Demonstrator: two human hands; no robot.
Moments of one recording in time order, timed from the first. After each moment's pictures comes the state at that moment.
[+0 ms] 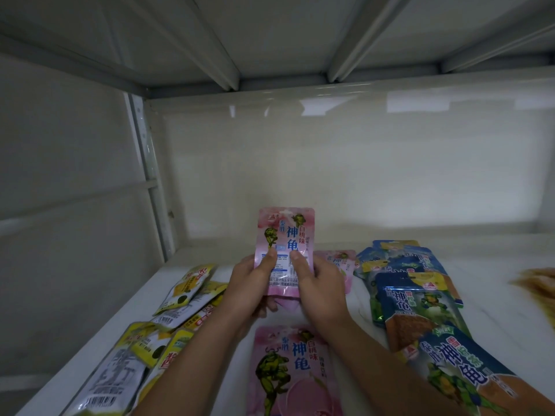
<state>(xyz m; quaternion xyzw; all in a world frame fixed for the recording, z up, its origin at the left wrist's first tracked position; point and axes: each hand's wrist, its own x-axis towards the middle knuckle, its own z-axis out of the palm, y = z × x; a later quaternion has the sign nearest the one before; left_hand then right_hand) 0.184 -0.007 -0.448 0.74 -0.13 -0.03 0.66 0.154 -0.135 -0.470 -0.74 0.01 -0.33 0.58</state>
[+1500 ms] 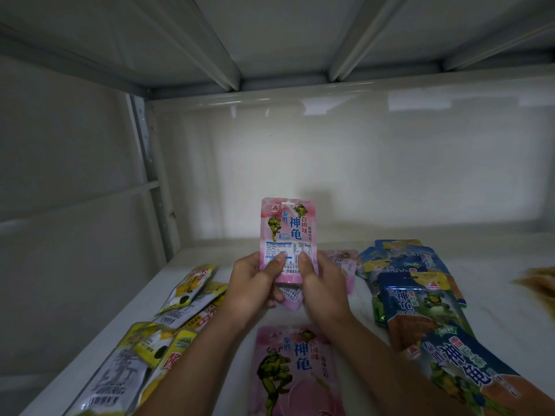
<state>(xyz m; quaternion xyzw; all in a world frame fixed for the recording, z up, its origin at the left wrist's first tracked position) 0.181 -0.008 -0.446 0.70 -0.18 0.00 0.69 0.161 -0.135 -0.472 -0.71 0.05 -0.30 0.63</state>
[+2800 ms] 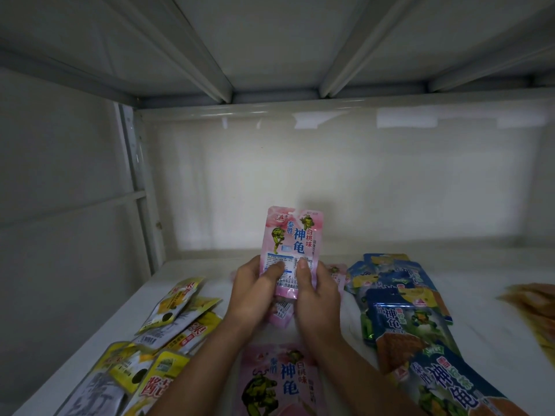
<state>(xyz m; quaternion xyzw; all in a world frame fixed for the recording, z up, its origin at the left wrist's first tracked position) 0.191 -0.038 -0.440 0.68 -0.16 0.02 0.72 0.156 -0.131 -0.467 -0.59 0.03 -0.38 0.71</state>
